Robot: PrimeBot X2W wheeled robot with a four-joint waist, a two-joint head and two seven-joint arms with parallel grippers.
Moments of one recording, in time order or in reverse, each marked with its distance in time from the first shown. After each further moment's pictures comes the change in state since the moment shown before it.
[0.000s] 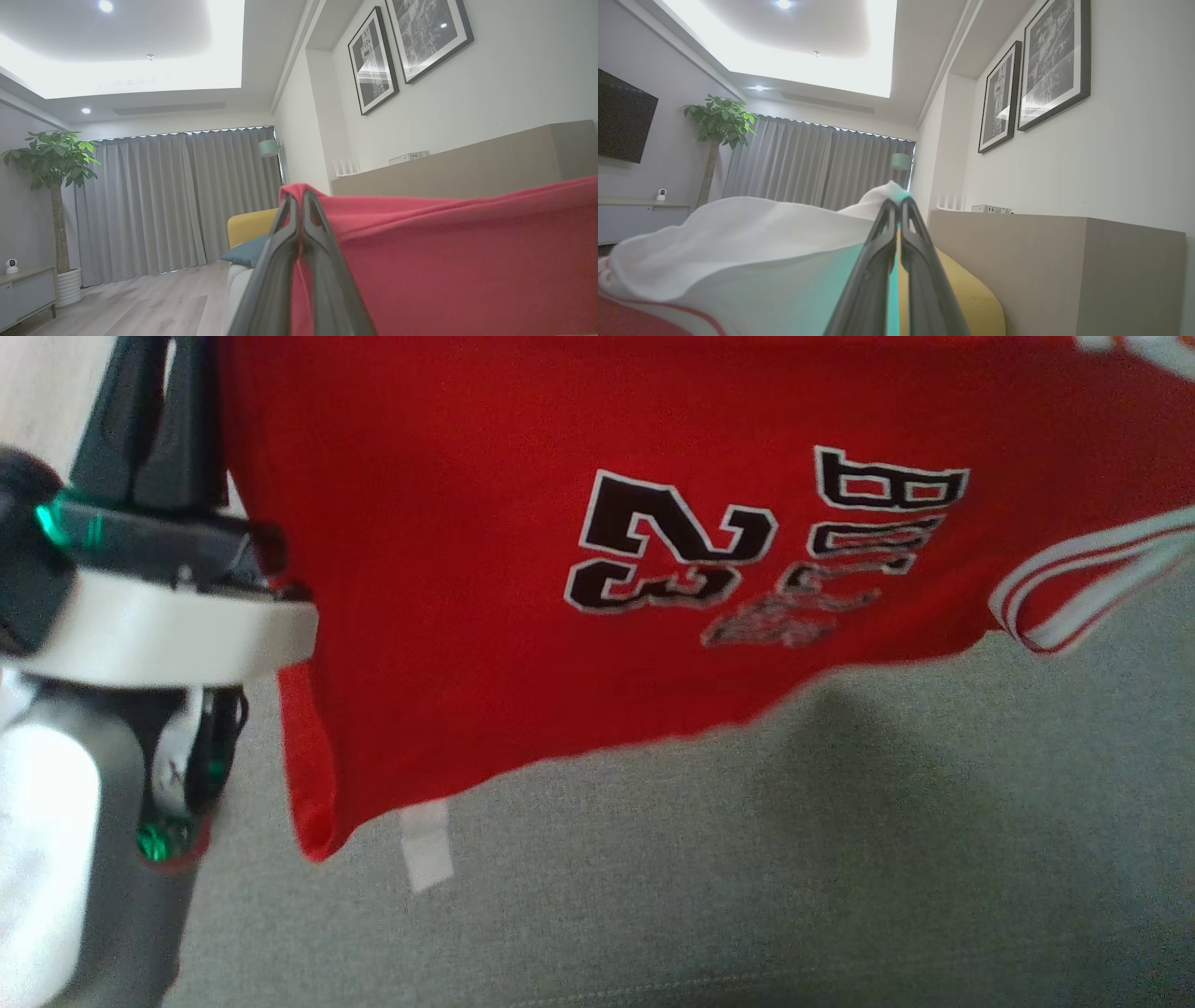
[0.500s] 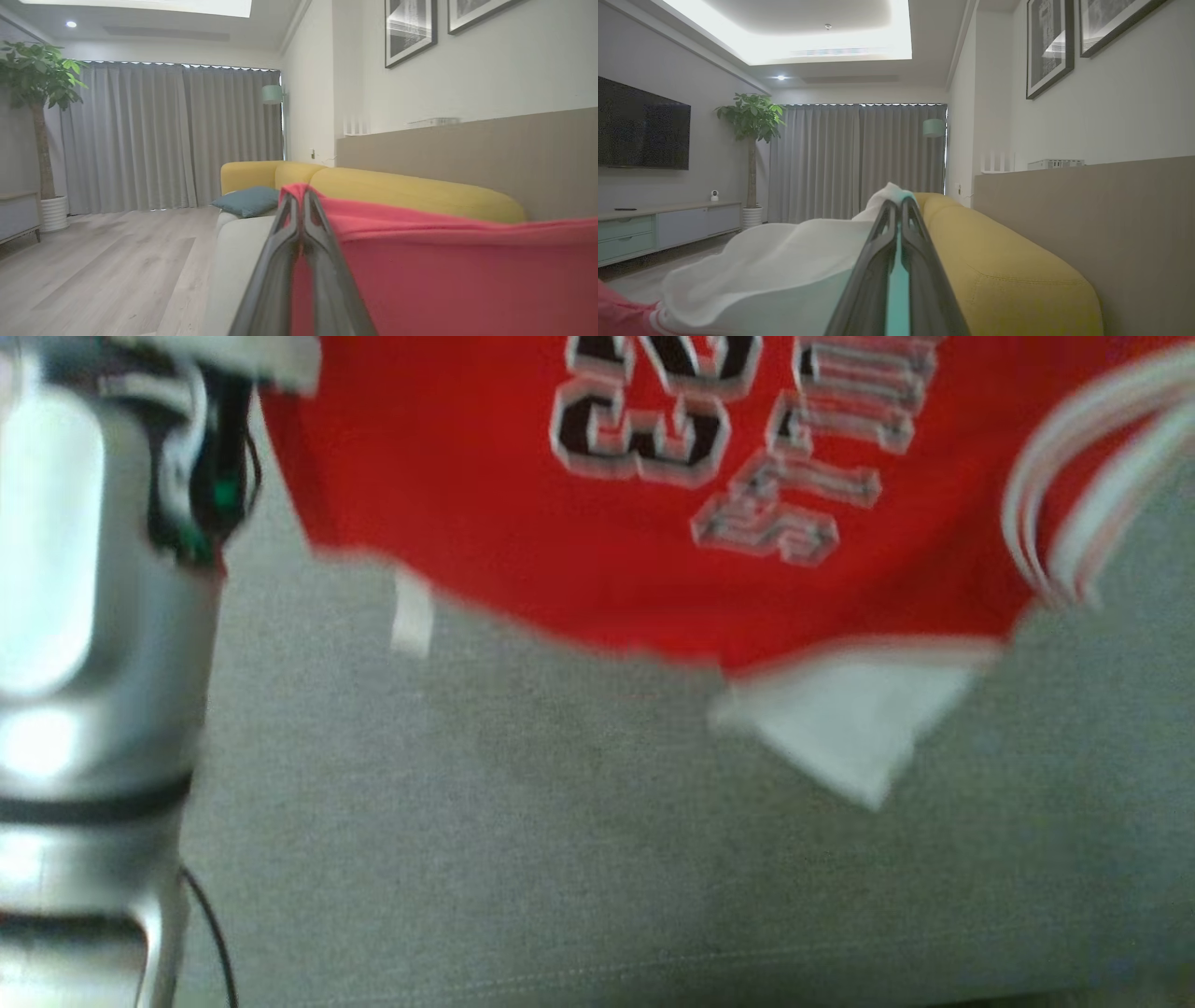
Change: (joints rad) left arm -0.415 -0.103 -0.026 0.528 -0.099 -0.092 -0.036; right arm -0.436 -0.036 0.229 0.490 0.132 0.000 -0.102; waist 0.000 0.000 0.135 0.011
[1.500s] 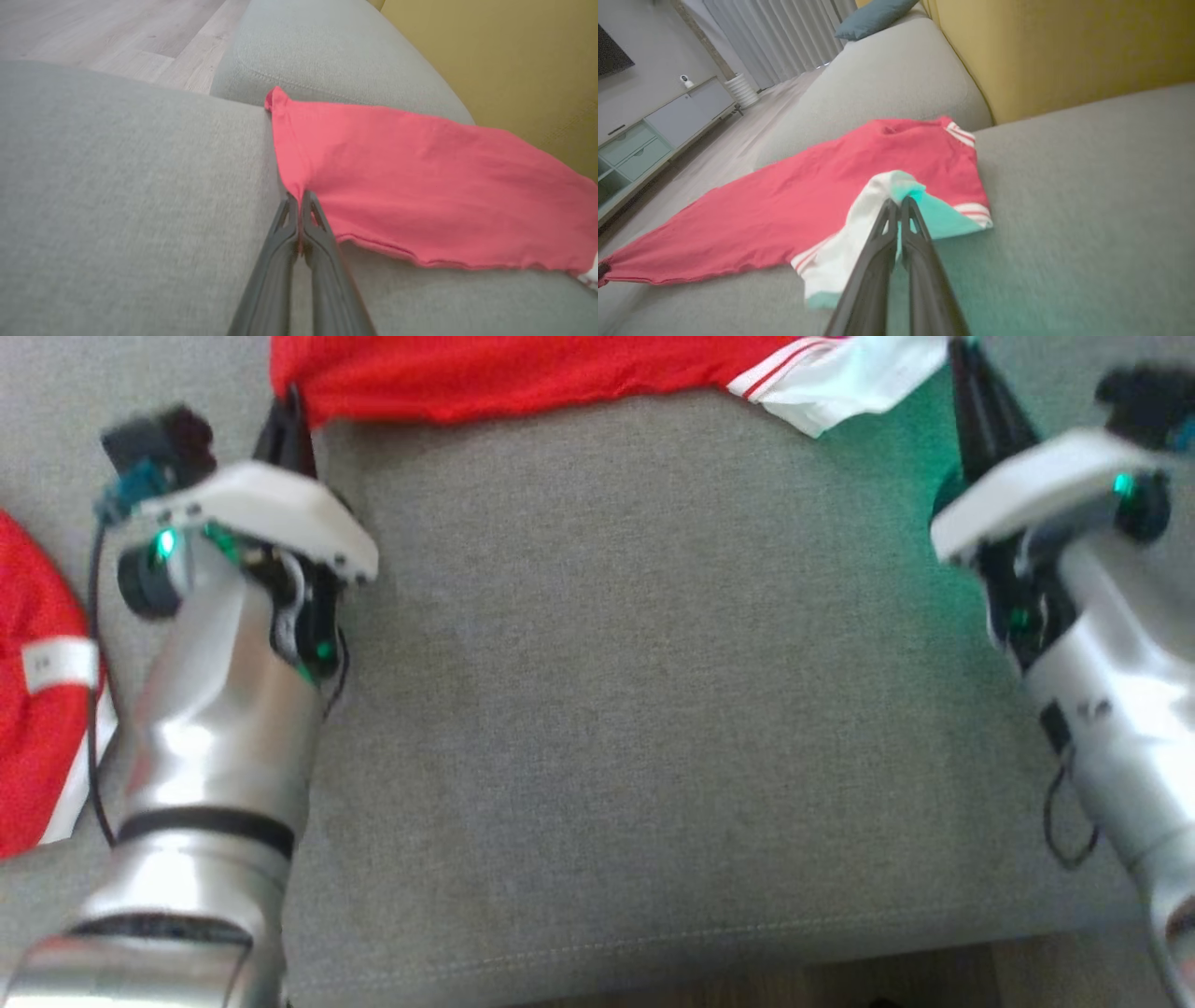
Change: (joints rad) left arm -0.019 -0.177 0.134 0.864 -0.079 -0.123 -0.284; right arm -0.041 0.151 0.595 0.822 0.390 0.000 -0.441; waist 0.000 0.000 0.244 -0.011
